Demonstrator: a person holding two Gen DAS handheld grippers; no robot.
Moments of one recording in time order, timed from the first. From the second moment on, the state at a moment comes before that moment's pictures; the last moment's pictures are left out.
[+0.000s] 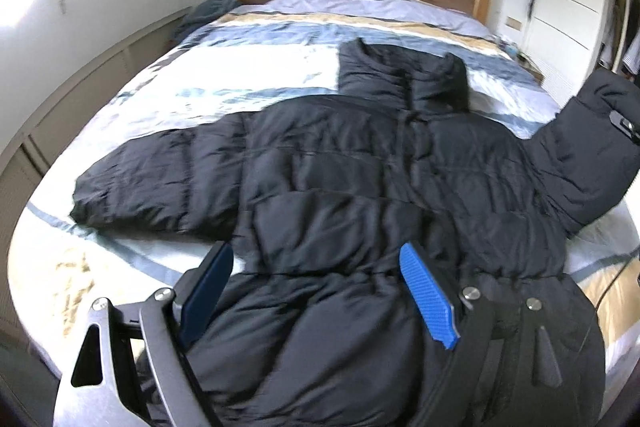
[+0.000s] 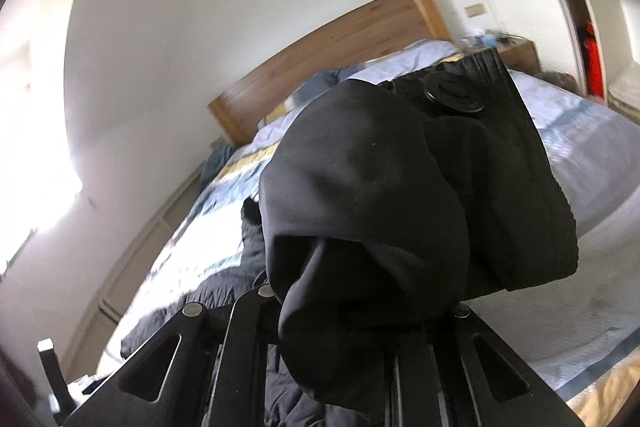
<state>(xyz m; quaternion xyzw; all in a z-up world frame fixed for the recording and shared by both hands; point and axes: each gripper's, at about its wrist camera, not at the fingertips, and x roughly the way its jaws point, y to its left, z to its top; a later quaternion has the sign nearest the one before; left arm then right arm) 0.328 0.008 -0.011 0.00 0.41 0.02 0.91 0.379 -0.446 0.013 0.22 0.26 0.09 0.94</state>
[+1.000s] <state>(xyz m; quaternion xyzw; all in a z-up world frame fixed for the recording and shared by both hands) 0.311 0.089 -0.021 -0.03 0.43 0.11 0.90 0.389 -0.244 -0.085 -0.08 0.42 0.15 0.89</state>
